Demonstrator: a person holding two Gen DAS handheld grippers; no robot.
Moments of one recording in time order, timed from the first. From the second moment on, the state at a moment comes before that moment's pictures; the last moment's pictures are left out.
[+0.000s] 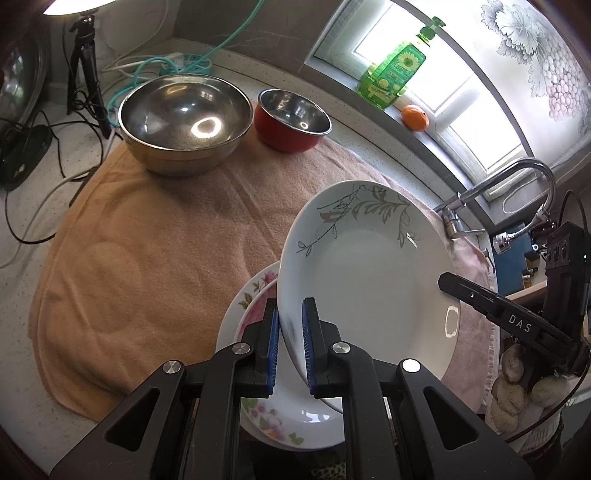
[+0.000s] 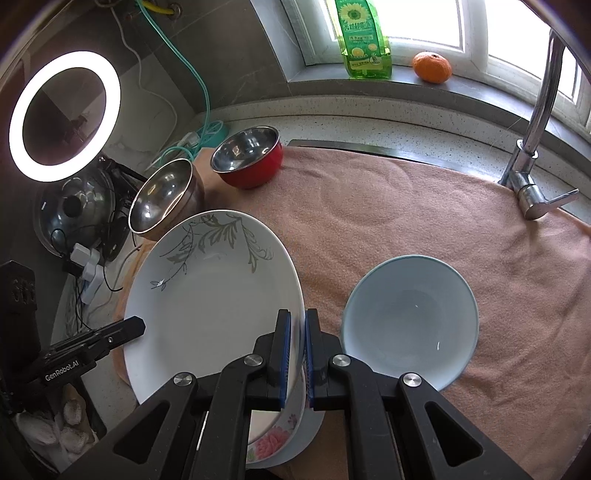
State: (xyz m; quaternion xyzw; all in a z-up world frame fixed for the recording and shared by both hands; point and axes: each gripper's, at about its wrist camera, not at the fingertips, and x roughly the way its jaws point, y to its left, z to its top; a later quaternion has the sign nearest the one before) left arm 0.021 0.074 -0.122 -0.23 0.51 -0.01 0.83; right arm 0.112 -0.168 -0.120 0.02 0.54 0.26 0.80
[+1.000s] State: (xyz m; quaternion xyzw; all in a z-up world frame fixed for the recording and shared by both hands) left arm -0.005 0.075 -0.143 -0.20 0.54 -0.04 0.82; right arm 0.062 -0.169 -0.155 0.04 0.56 0.22 0.80
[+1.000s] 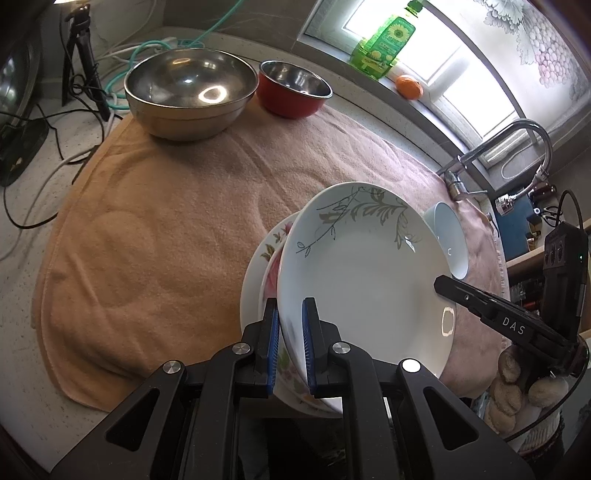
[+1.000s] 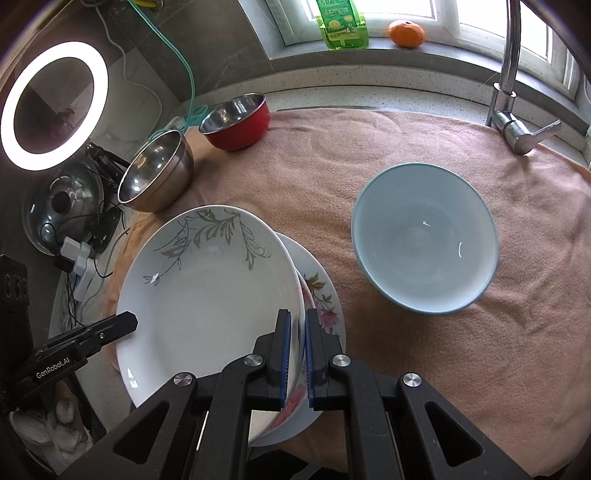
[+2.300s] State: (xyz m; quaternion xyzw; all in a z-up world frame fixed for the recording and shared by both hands) left arm 0.000 0.070 -0.164 -0.18 0.55 -0.05 0.81; right arm 0.054 -0.163 -0.173 0.02 0.56 0.19 0.80
